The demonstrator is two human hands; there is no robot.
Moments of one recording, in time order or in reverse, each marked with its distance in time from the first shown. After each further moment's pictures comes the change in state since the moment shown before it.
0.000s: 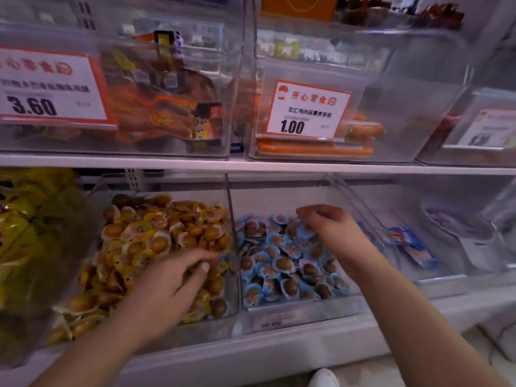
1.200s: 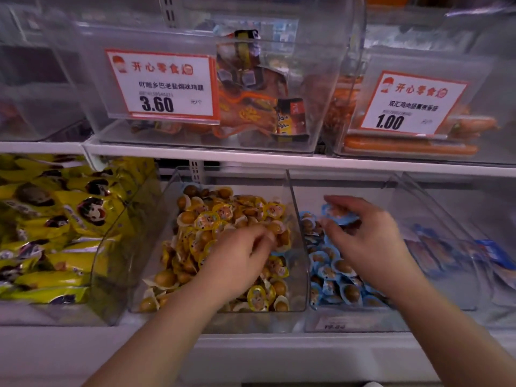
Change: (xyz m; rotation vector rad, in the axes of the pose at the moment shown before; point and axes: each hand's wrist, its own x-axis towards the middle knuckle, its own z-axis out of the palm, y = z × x) left_hand 0.019 -0.001 -0.006 -0.054 0.034 -0.085; right_hand -0.023 -0.013 0.058 -0.385 0.094 -0.492
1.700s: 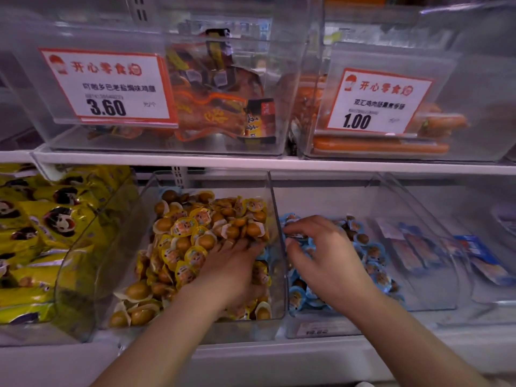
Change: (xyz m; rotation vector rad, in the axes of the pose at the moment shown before) left_hand 0.029 -0.026 0.043 0.635 -0.345 -0.013; right_hand -0.014 0.005 0.021 -0.087 -0.150 -0.123
